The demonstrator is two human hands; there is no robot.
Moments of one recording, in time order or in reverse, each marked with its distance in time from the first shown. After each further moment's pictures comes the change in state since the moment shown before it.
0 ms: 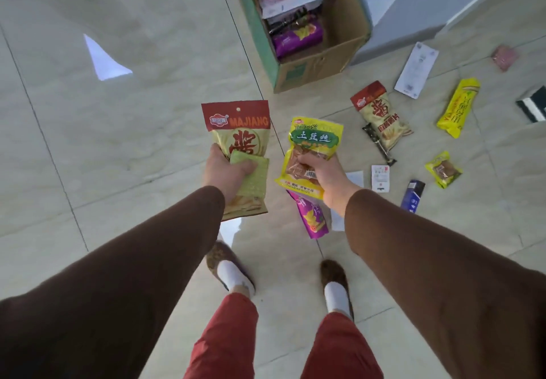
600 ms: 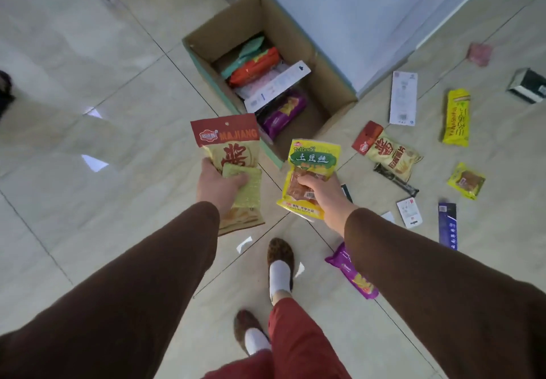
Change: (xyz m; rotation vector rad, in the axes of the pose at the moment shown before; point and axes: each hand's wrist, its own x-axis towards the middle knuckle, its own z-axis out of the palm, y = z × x) left_hand 0.192 0.220 -0.036 0.235 -0.146 0.141; right_hand 0.107 -0.156 0.095 0.251 0.157 0.000
